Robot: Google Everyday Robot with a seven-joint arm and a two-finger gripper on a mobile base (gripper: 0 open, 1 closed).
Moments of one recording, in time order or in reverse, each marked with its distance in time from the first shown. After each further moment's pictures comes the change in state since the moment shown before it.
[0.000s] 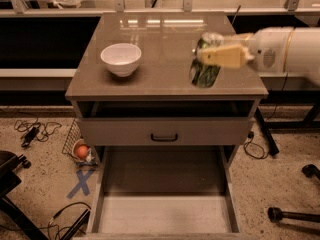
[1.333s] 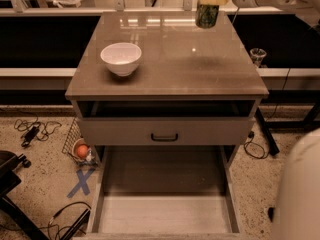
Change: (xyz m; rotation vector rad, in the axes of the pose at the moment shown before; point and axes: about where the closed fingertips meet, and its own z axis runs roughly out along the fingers) arm -0.093 -0.195 0.083 0.262 0.015 -0.084
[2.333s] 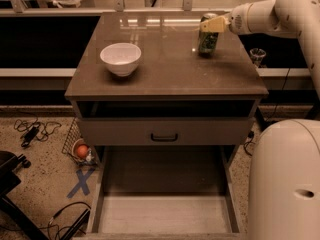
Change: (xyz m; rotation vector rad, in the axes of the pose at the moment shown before) arm 0.097 -0.041 0.047 -0.028 0.107 0.121
